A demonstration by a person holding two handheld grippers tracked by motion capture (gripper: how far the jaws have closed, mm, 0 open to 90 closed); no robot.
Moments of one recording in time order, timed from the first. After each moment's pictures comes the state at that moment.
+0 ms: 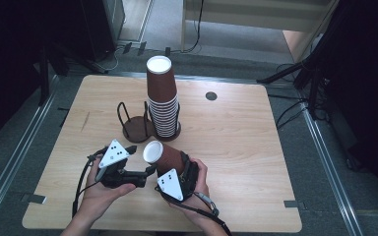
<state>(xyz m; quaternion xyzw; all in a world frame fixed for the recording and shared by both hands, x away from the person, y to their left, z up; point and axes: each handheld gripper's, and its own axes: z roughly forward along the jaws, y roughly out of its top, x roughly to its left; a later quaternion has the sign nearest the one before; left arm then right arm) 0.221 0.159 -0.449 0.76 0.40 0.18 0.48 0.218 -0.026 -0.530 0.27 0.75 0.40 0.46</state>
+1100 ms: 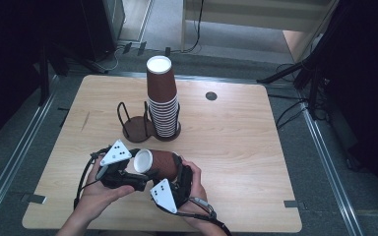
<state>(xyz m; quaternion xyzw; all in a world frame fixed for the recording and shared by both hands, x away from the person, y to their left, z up) 0.222 0.158 -0.445 0.78 0.38 0.13 0.47 0.204 -0.018 -0.535 0.19 0.74 0.42 0.50</state>
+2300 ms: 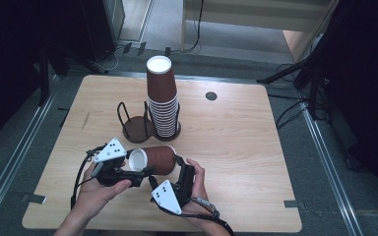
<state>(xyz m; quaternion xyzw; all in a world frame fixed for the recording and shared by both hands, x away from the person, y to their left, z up) 0.225 0.169 -0.444 0.77 0.38 0.13 0.49 0.202 -0.024 -0.525 0.17 0.74 0.45 0.47</state>
